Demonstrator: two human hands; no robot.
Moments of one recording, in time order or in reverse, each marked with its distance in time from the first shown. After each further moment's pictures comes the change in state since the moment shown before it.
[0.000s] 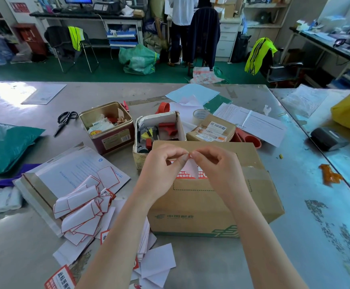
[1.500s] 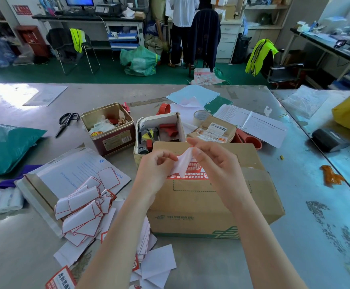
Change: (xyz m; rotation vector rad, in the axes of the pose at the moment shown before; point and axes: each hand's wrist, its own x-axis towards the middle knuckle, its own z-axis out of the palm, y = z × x) left_hand 0.000 -0.002 -0.001 -0.162 0.059 -0.437; right_hand -0.005 0.000 -0.002 0.260 -0.115 -0.089
